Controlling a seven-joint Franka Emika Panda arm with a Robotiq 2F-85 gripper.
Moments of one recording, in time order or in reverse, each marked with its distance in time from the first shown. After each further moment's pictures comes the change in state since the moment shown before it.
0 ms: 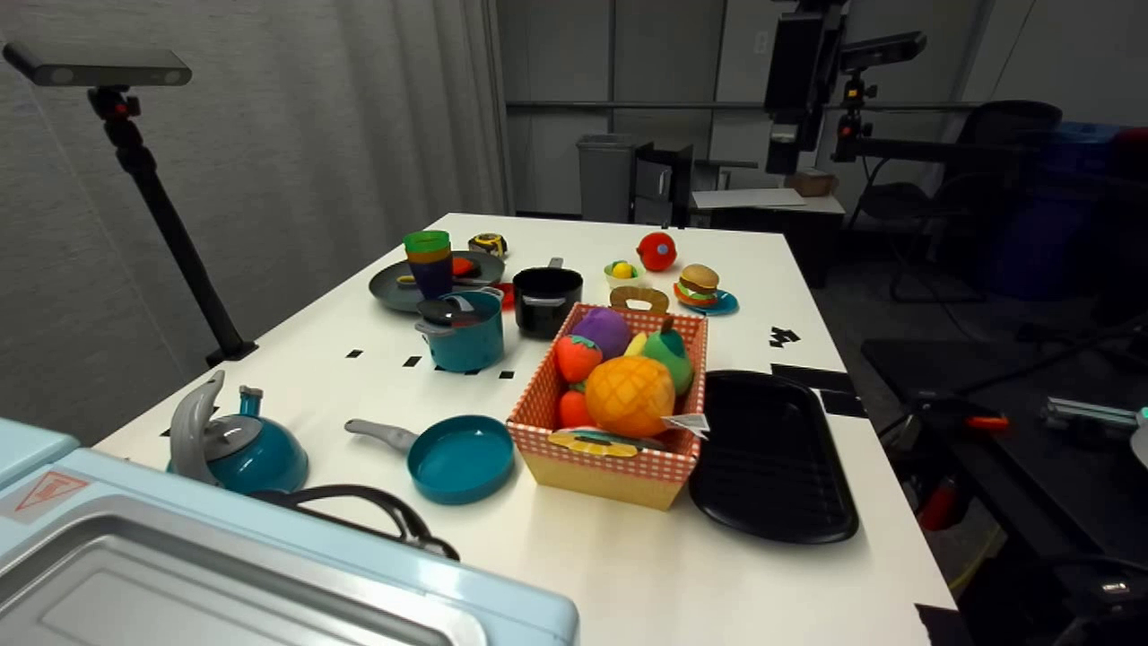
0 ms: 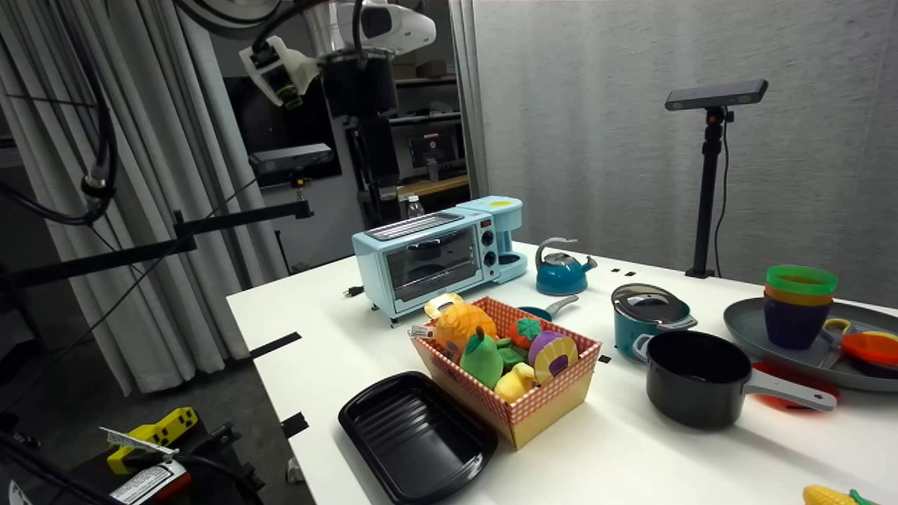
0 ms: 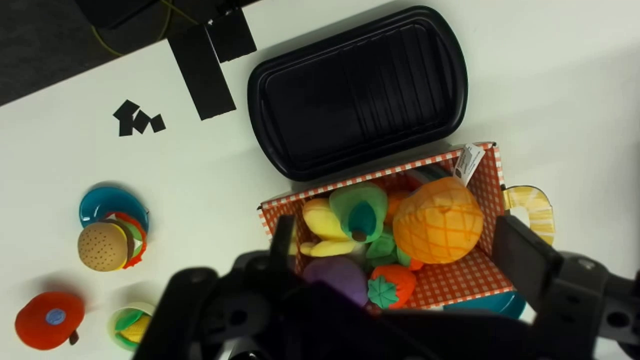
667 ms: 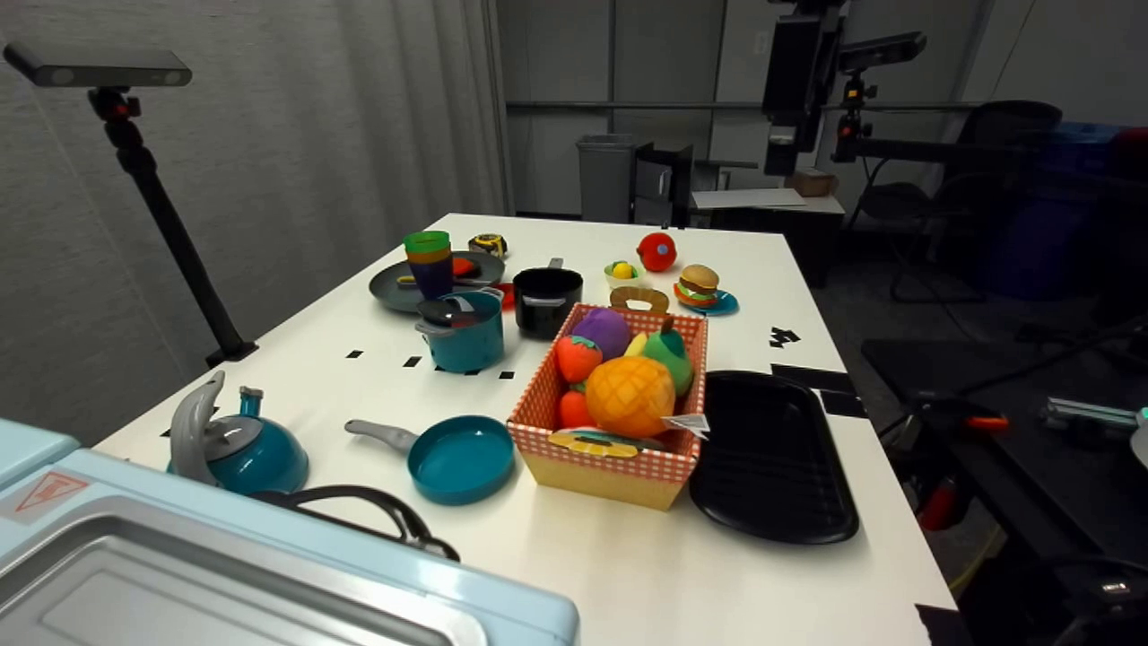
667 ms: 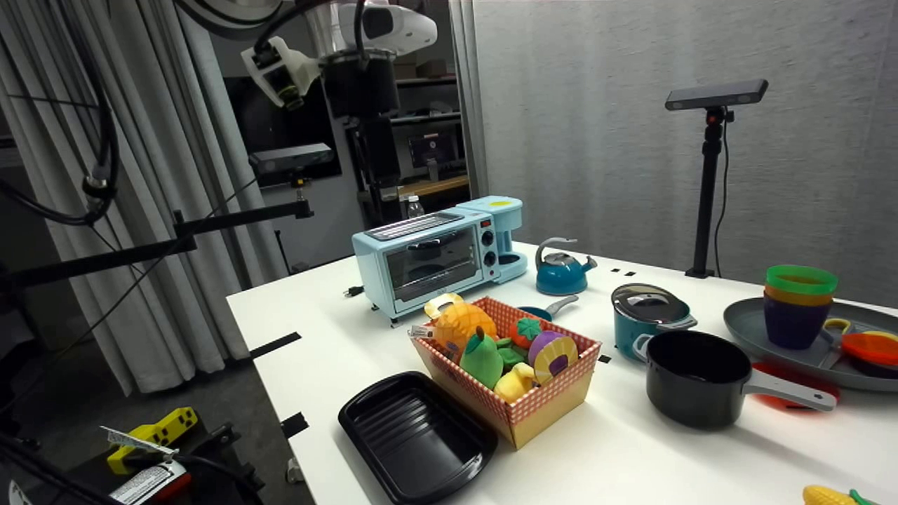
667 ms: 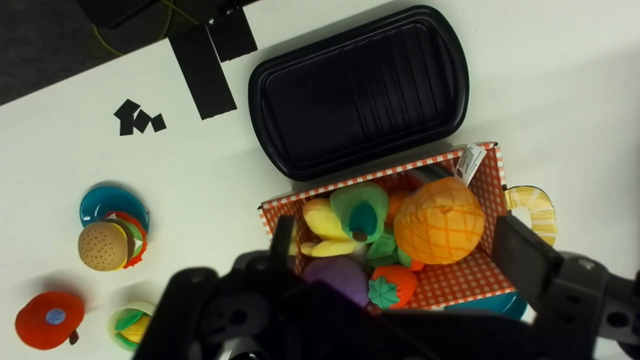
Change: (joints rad) arm 0.000 0.006 0.000 0.003 -0.003 0.000 0.000
